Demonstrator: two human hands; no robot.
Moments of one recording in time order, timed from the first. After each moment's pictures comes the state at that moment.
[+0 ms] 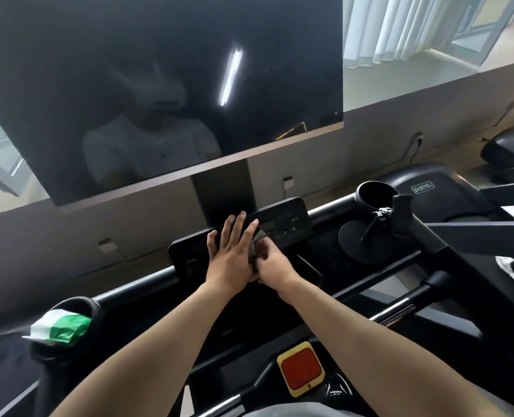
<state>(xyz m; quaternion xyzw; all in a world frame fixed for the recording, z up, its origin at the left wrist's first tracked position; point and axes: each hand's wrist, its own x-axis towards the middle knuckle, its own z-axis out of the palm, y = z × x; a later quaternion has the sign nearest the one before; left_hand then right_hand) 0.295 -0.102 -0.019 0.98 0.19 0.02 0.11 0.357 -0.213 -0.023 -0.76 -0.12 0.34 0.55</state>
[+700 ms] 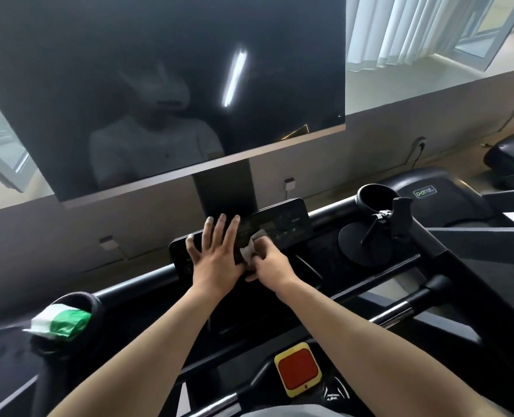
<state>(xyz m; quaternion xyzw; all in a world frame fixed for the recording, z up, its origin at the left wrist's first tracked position) 0.277 -0.091 -0.017 0.96 0.26 0.07 0.11 0.356 -0.212 -0.027 -0.76 -0.15 0.31 0.55</state>
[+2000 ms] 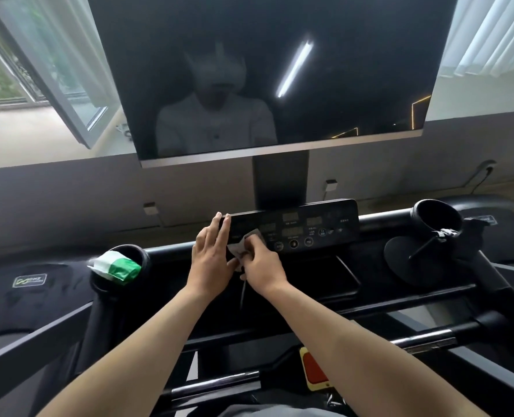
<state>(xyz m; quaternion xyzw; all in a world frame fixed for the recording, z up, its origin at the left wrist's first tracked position) 0.188 -0.045 -0.049 0.92 0.32 0.19 0.16 0.283 -0.153 -0.019 -0.80 -0.30 0.31 0.42</state>
